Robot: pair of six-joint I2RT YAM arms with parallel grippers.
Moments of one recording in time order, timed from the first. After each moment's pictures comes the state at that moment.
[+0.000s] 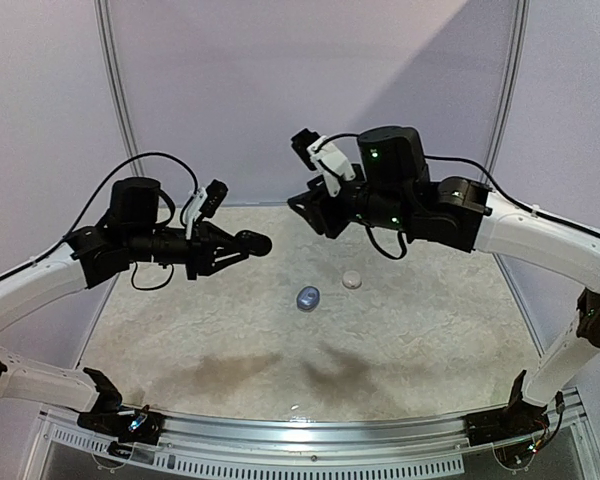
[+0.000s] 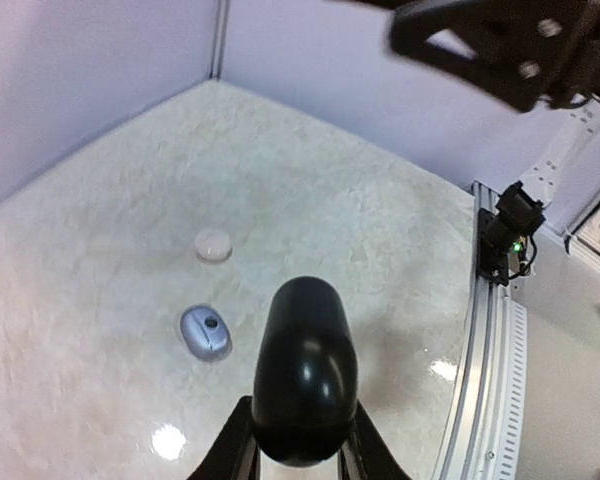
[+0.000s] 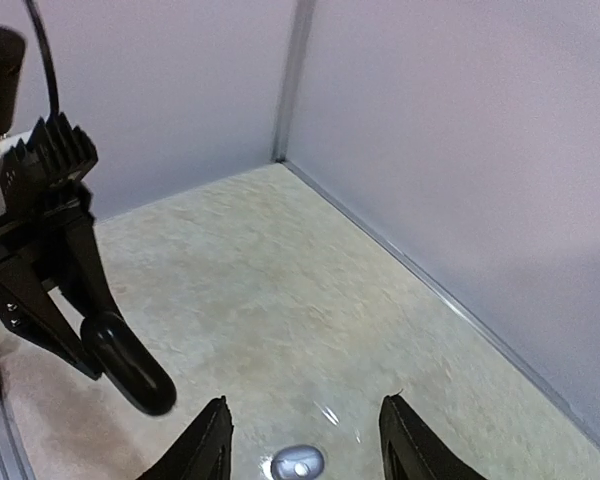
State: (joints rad) left arm -0.61 1.12 0.92 -0.21 0.58 0.05; right arm 1.04 1.61 1.58 -0.28 0.20 -0.10
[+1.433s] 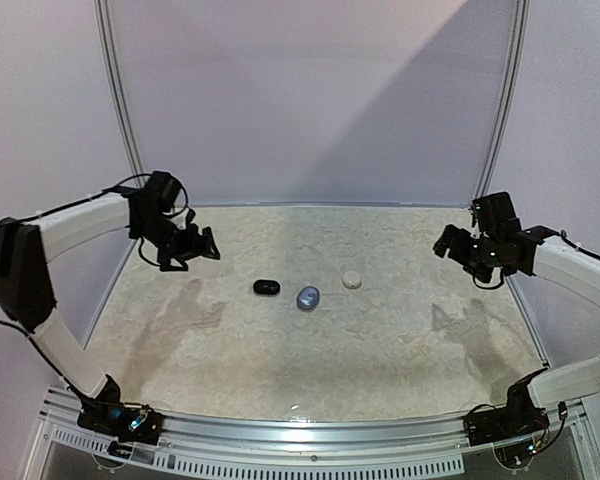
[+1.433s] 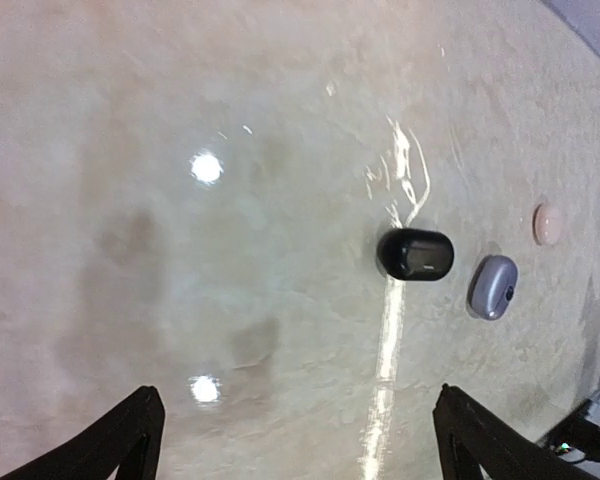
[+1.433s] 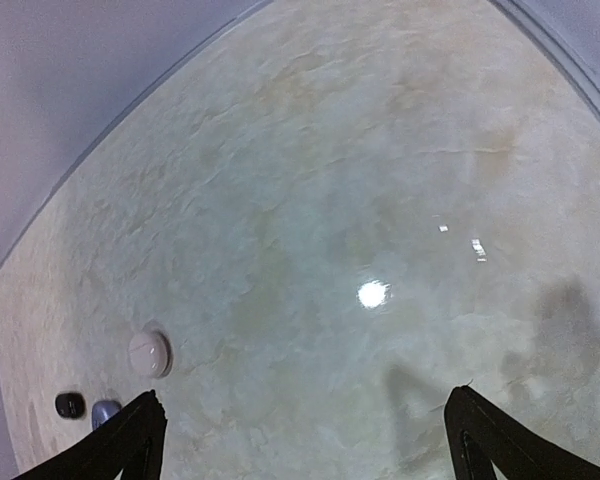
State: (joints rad) left arm -0.28 1.63 1.26 -0.77 0.24 -0.44; right arm 0.36 1.24 0.89 -0.44 0.12 0.74
